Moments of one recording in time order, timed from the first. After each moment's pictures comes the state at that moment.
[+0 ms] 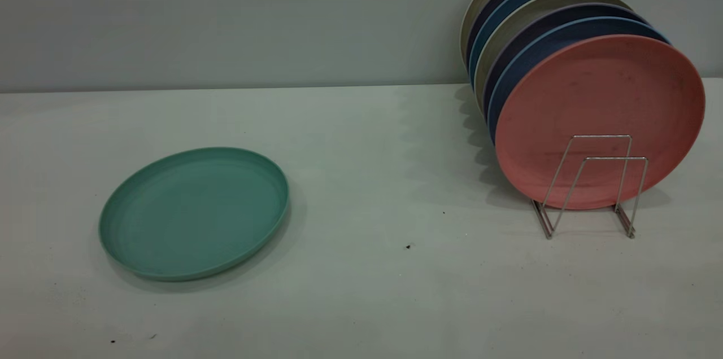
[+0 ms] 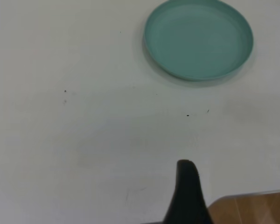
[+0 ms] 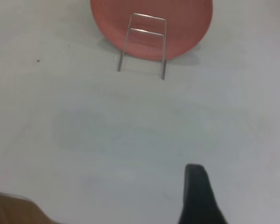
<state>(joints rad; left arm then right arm) -0.03 -0.02 -0.49 -0.05 1.13 0.03 0.03 -0.02 -0.47 0.09 1.14 -0.18</state>
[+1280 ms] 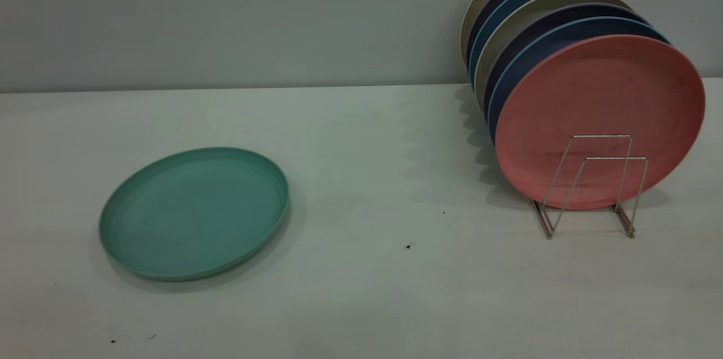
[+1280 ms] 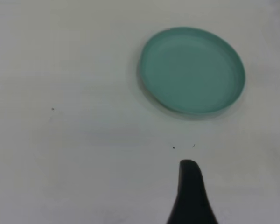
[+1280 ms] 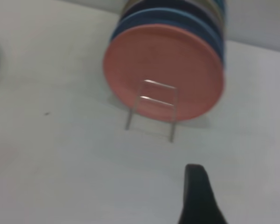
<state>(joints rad) -0.03 0.26 -0.50 -0.06 0.88 -0.10 0.03 0.41 -0.50 0.23 0.71 -0.37</state>
